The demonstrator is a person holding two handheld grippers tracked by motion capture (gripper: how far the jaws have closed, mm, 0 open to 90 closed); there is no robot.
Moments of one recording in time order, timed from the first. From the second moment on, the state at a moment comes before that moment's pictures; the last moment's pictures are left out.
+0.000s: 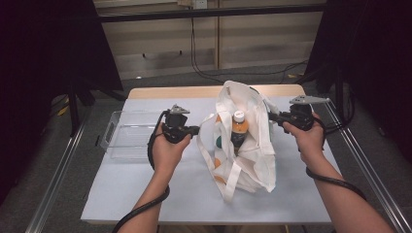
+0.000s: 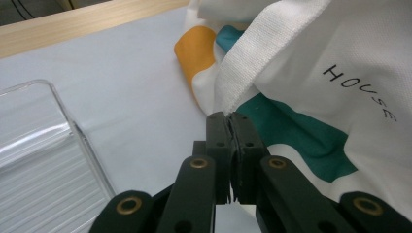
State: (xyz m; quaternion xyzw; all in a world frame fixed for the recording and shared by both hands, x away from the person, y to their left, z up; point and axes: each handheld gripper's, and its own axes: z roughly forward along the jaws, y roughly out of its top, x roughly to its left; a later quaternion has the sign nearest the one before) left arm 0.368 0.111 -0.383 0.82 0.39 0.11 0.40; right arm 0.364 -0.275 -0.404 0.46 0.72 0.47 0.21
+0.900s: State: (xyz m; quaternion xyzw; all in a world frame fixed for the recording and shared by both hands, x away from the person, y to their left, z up) left arm 0.375 0.094 -0.371 0.83 0.34 0.13 0.42; right arm 0.355 -0.282 -0.406 0.46 0.74 0.44 0.21
